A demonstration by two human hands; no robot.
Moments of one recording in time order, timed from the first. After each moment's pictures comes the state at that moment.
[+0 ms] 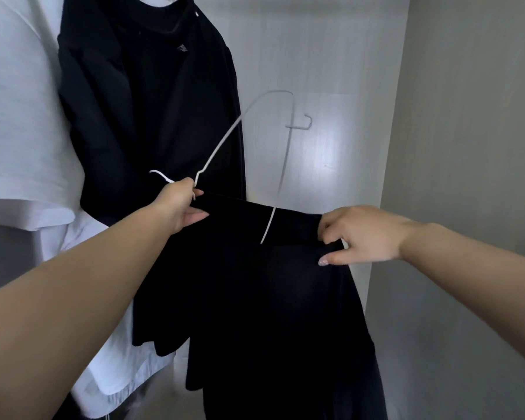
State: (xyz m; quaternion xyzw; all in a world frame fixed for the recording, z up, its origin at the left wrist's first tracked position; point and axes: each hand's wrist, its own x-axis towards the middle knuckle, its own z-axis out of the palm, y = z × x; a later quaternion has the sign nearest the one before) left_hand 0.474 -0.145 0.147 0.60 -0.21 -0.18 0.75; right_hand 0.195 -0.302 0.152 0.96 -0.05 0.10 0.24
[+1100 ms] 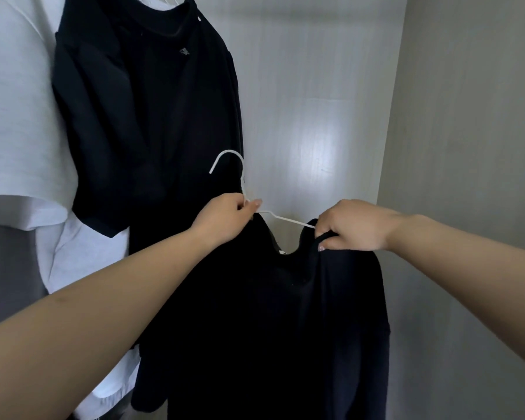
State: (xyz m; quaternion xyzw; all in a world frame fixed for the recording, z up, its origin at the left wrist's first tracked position) left_hand 0.425 -0.173 0.126 0.74 -0.50 0.12 0.44; right_hand 0.209 -0.297 0.165 0.96 -0.10 0.10 0.22
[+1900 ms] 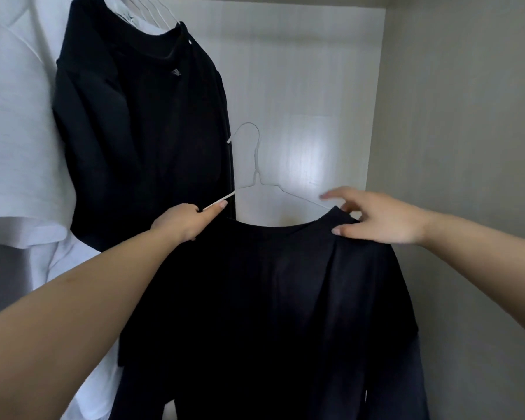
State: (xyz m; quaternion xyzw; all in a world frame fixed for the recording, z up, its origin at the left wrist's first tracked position) left_hand 0.463 -0.147 0.144 0.86 -0.39 0.06 0.34; right_hand 0.154 -0.285 0.189 0.95 -0.20 0.22 -0.04
